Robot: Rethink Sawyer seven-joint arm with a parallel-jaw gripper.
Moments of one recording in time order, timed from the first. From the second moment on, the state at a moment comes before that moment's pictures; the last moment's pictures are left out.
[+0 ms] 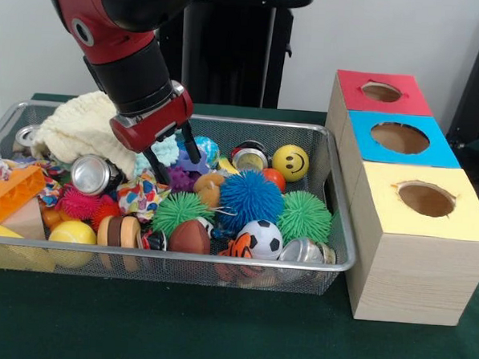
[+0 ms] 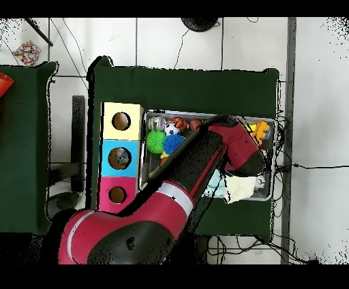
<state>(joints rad) 0.06 -0.01 -0.70 1.03 -1.79 -1.13 3.22</state>
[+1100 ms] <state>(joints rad) 0.06 -0.01 -0.70 1.03 -1.79 -1.13 3.22</state>
